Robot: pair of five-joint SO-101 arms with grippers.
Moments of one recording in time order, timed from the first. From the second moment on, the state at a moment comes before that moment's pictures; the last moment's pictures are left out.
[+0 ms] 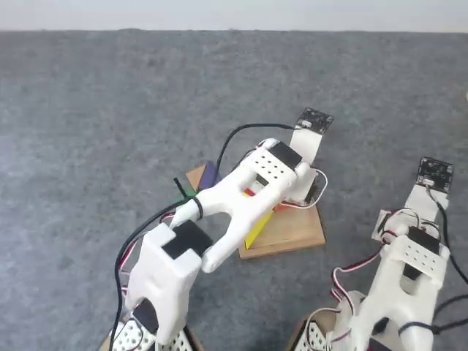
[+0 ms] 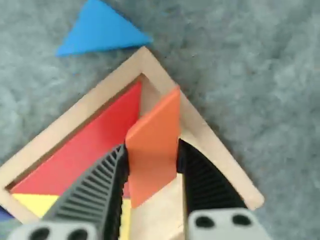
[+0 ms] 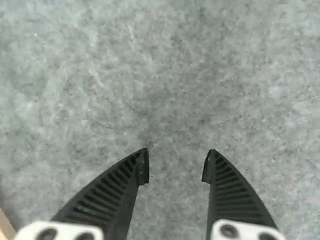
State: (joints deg) left arm 36.4 28.7 -3.9 67.6 21.1; right arm 28.0 -38.3 69.5 40.0 9.9
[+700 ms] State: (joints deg) left arm 36.7 29.0 -7.5 67.6 23.0; right arm 28.0 -38.3 69.5 40.0 9.9
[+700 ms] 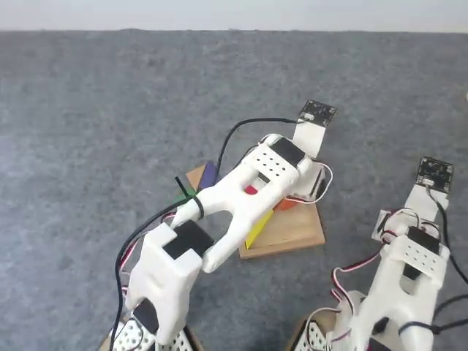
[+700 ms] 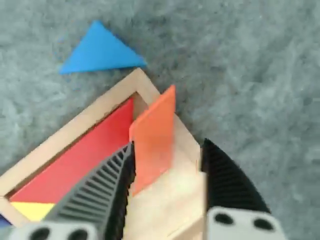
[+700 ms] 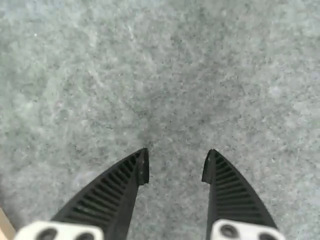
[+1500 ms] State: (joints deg) left arm 31.3 34.8 -9.9 64.6 19.1; right arm 27.6 -38.3 69.5 40.0 9.9
